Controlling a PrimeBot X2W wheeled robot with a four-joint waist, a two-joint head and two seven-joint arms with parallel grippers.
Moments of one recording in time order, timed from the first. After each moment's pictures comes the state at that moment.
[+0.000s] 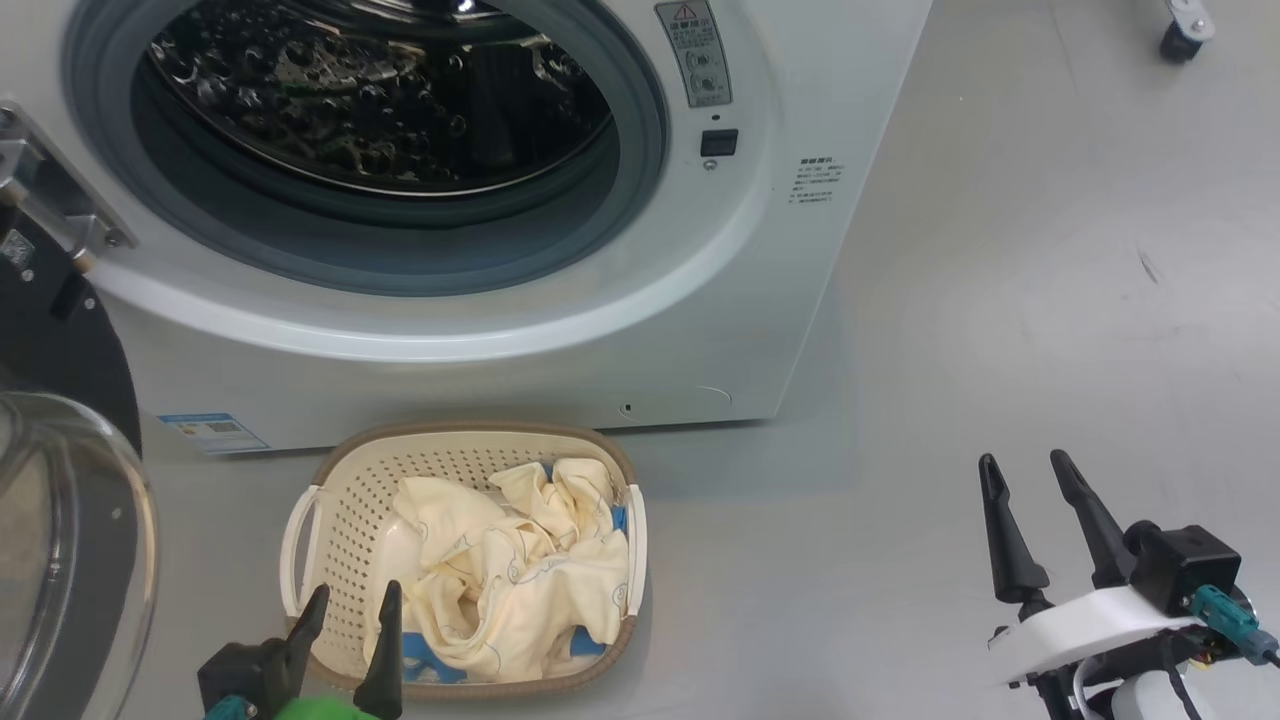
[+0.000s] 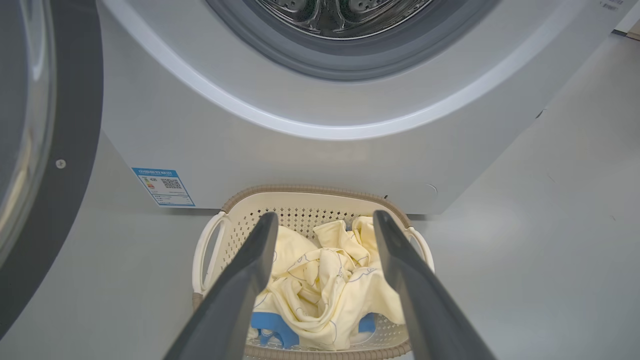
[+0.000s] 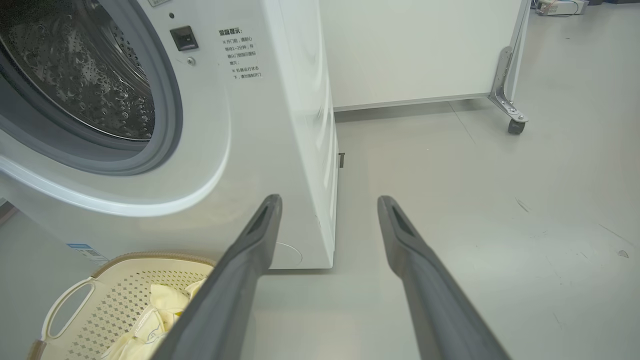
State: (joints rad) left arm -0.02 0.05 -0.20 0.29 -0.25 -0.10 -0.17; right arm 0.02 -0.10 0.09 0.18 0.28 0.12 -0.26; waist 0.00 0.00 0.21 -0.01
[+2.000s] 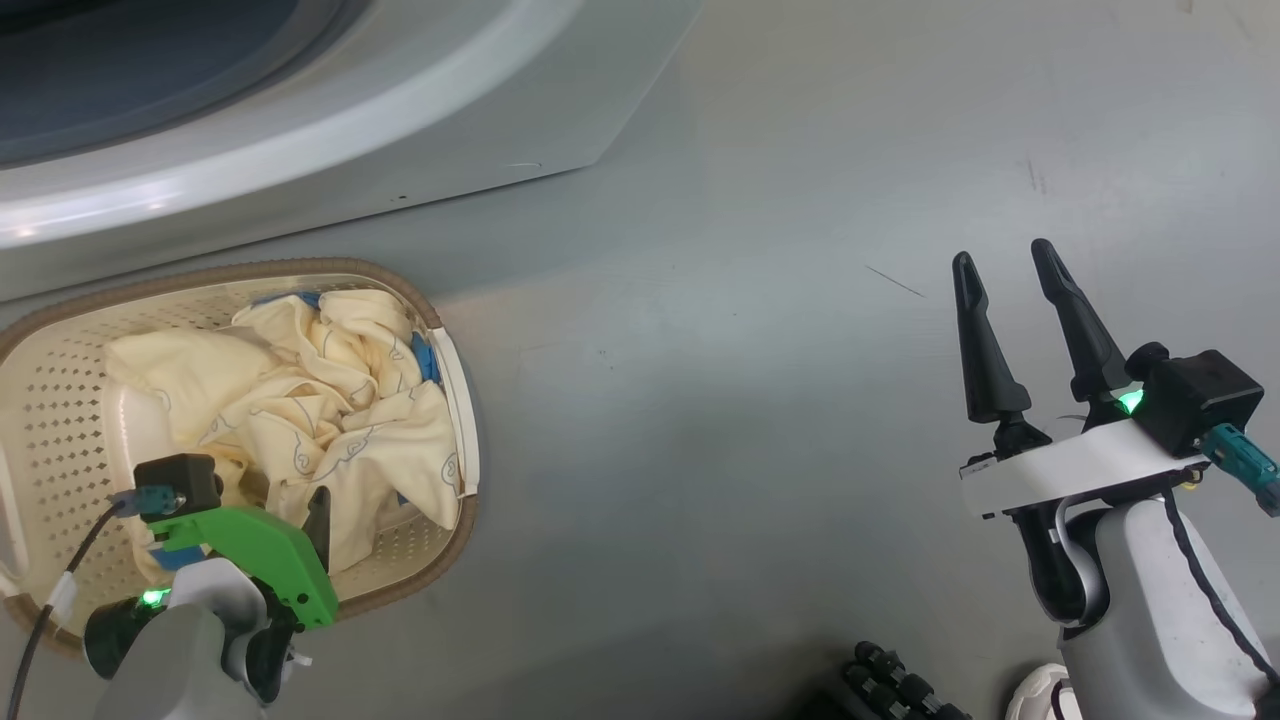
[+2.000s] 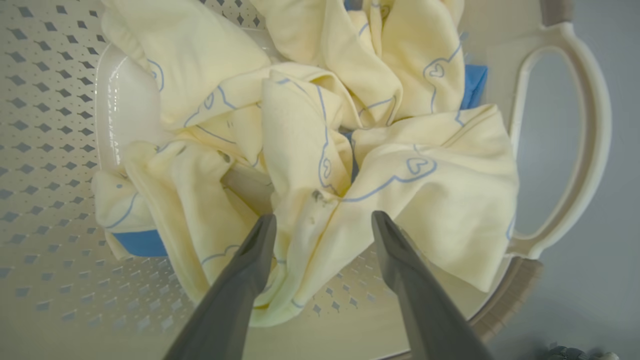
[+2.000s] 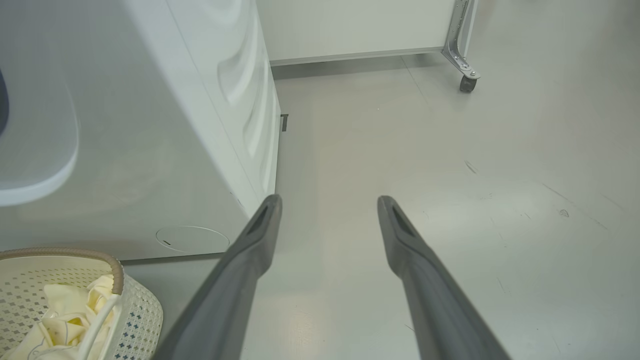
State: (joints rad) left arm -0.50 0.12 -0.19 0.82 -0.41 -0.12 0.14; right arm -0.24 -0.09 0.12 0.12 0.28 0.12 -0.26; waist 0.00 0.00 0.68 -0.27
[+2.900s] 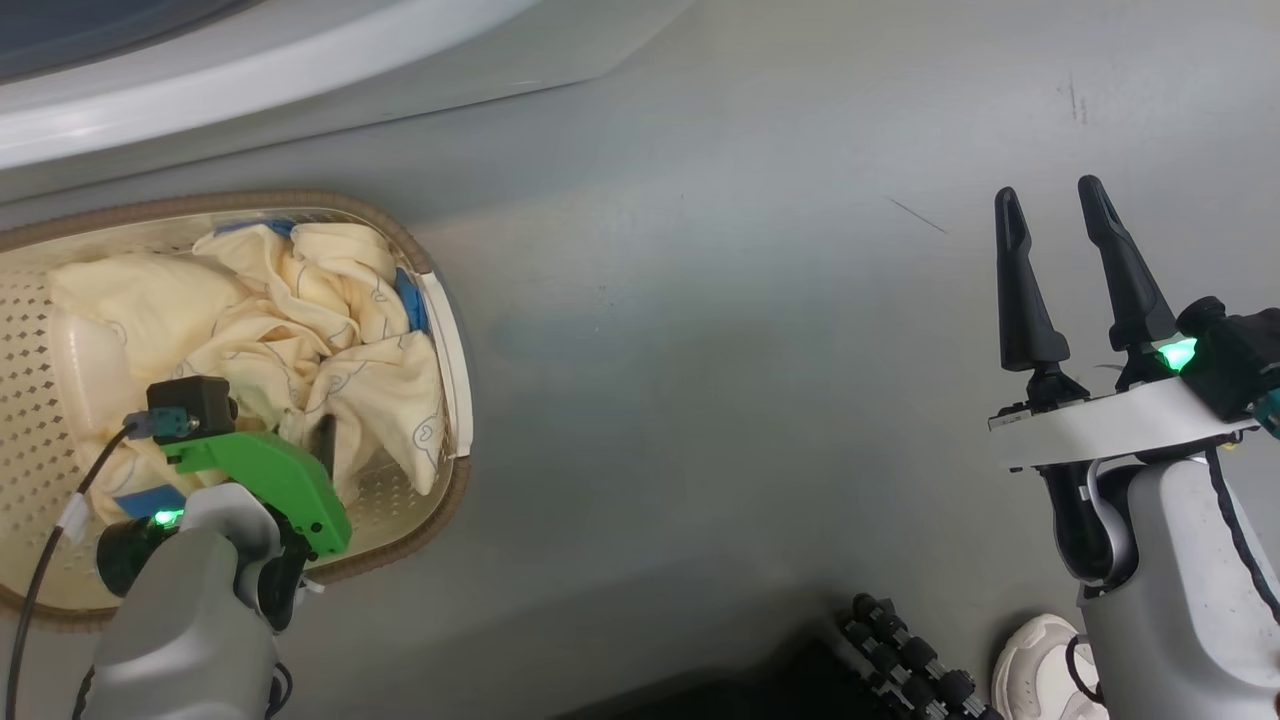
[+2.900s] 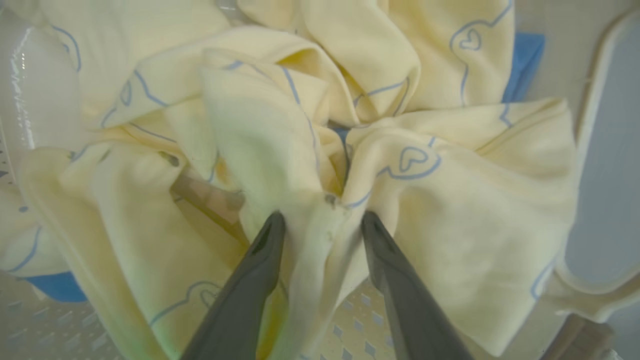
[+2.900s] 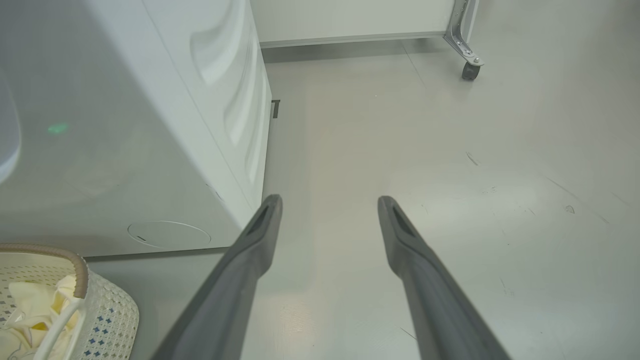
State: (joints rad) left arm -0.65 0.11 -0.28 0.91 -0.44 -0.12 0.13; right arm -0.29 -0.09 0.08 0.08 0.28 0.12 -0.26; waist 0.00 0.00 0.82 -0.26
